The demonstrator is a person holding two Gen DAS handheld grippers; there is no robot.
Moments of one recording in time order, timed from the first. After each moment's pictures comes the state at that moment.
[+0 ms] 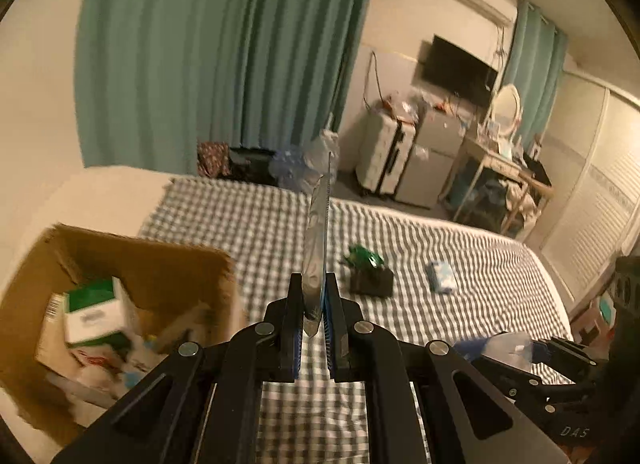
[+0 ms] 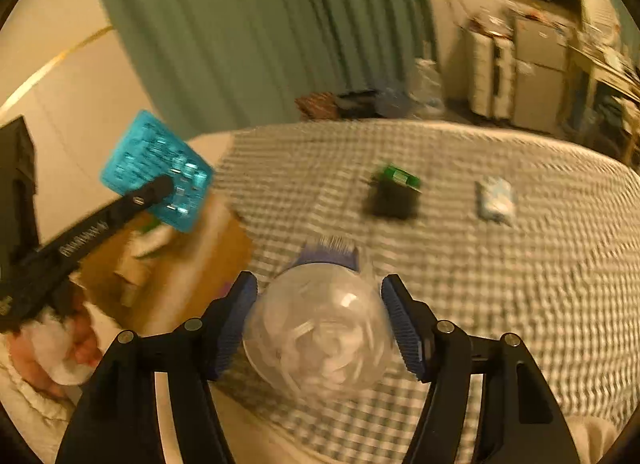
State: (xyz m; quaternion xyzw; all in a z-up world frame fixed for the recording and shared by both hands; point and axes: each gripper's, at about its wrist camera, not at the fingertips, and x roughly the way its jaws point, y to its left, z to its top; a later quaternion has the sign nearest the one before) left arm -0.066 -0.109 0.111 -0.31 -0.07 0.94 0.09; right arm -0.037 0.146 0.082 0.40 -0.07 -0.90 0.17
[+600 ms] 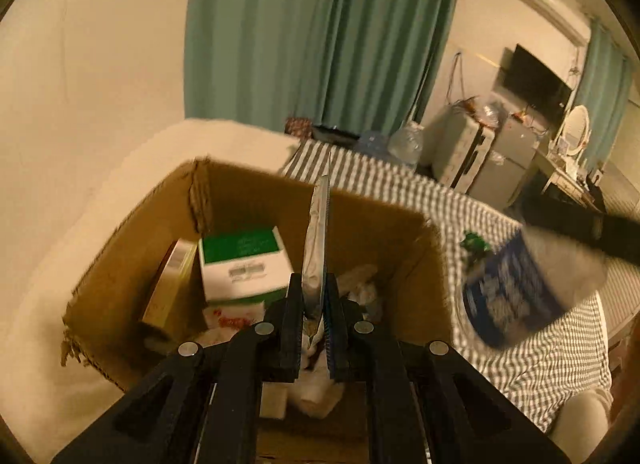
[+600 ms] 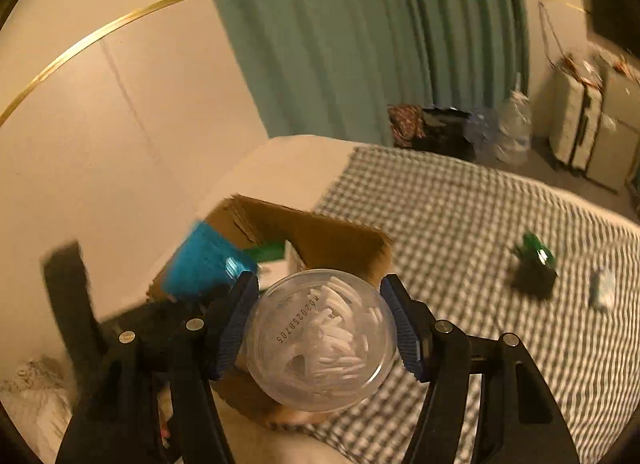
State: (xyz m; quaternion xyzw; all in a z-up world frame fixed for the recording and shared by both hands) left arm -0.042 -0.254 0.055 -0.36 -0.10 0.93 -0.03; right arm -0.079 -0.041 0.120 0.39 -0.01 -0.88 0.28
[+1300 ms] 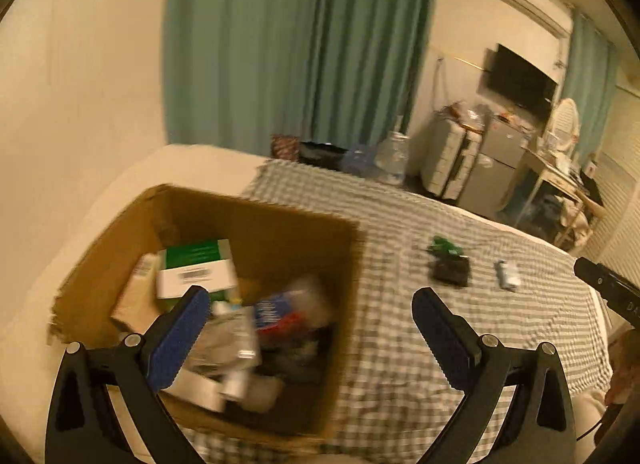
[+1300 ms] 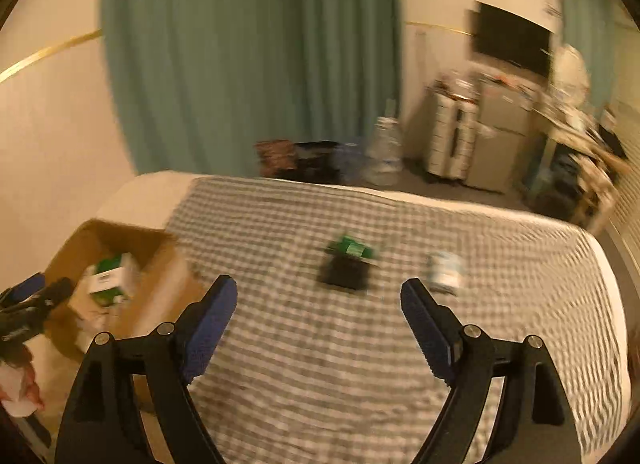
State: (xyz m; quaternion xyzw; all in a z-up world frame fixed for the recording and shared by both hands) left arm -0.024 -0.154 0.087 -0.33 -0.07 0.94 -0.01; right arm -0.048 0.157 0.105 0.33 -0.01 -0.94 0.05
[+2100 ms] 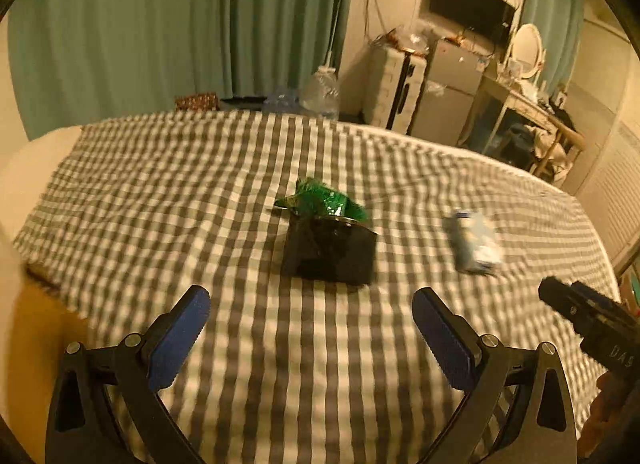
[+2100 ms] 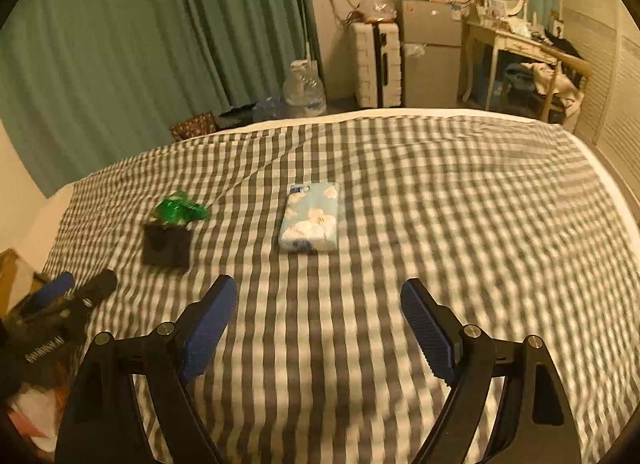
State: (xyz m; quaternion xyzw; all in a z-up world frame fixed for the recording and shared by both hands) left arm -0.207 0.069 -0.050 -0.41 -0.02 0.91 0.07; right arm -0.155 0.324 -0.033 0.40 -0.09 -0.91 -0.03
